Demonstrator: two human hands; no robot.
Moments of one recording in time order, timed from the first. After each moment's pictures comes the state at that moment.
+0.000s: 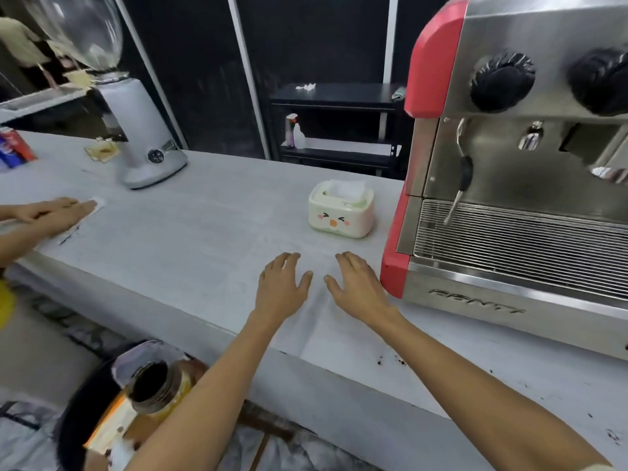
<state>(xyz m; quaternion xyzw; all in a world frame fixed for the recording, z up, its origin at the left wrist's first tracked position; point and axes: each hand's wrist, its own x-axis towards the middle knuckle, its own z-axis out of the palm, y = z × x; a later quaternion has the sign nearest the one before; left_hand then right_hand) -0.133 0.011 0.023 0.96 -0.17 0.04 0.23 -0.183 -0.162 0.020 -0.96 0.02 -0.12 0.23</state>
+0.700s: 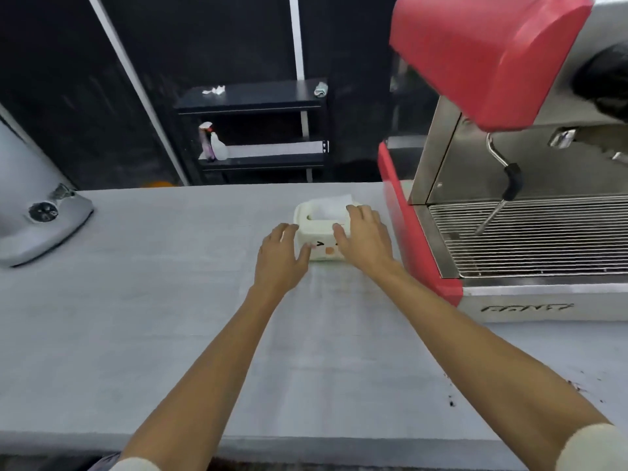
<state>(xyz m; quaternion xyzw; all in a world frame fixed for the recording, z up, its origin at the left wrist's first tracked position) 0.054 -0.013 0.051 0.89 -0.34 0.04 0.29 -0.031 -0.174 0.071 -0.93 0.26 -0.22 0.15</state>
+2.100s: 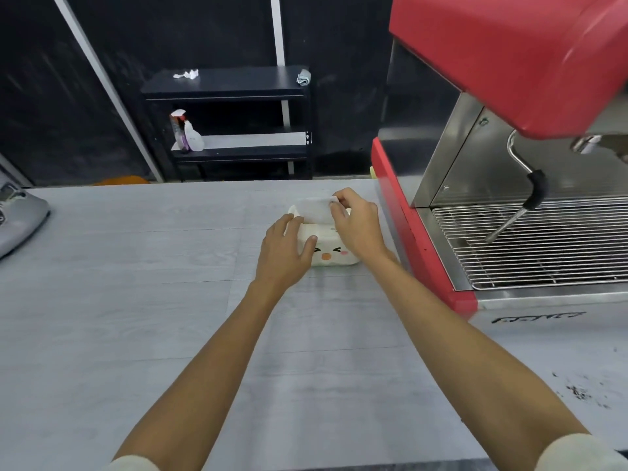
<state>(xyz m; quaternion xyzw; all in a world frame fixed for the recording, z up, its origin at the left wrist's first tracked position) 0.090 -0.043 0.041 0.87 -0.38 0.00 0.33 0.012 -0.183 0.086 -0.84 0.23 -0.33 0.36</state>
